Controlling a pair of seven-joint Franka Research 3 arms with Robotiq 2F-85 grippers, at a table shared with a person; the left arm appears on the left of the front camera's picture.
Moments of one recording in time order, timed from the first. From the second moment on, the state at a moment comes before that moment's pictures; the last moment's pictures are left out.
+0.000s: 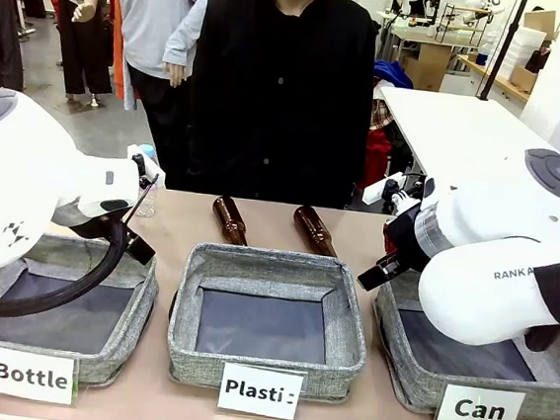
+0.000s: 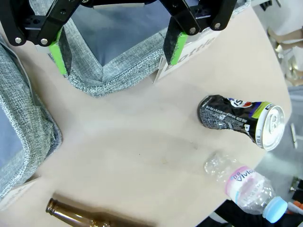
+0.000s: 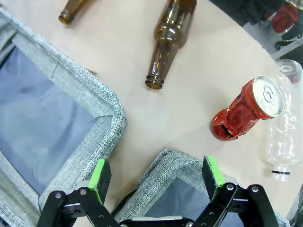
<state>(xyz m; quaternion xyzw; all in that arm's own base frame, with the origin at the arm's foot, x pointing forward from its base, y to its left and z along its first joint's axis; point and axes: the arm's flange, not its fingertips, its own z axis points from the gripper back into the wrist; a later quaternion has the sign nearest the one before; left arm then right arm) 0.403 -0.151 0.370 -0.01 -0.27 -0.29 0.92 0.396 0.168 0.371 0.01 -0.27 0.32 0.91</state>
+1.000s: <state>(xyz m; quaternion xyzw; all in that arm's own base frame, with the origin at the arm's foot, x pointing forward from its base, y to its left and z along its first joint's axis) 0.228 0.086 0.582 -0.36 -0.34 -0.24 0.83 0.252 -0.008 0.612 0.35 -0.28 0.11 0.89</state>
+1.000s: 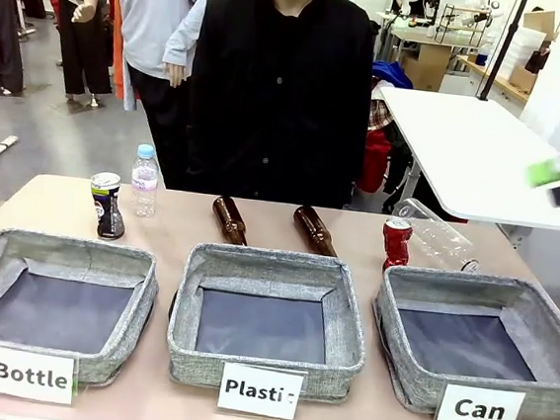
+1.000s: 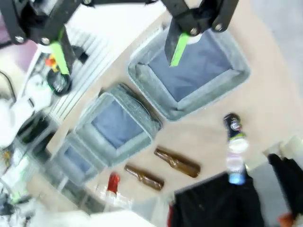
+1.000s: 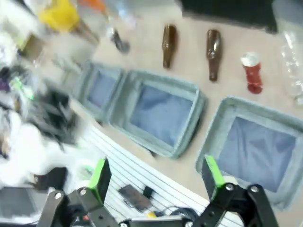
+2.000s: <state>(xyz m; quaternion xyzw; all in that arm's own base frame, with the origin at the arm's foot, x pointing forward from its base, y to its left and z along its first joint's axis) 0.269 0.257 0.424 -0.61 -0.43 0.13 0.65 0.219 -0.279 0.426 0.50 -0.25 -0.28 0.78</state>
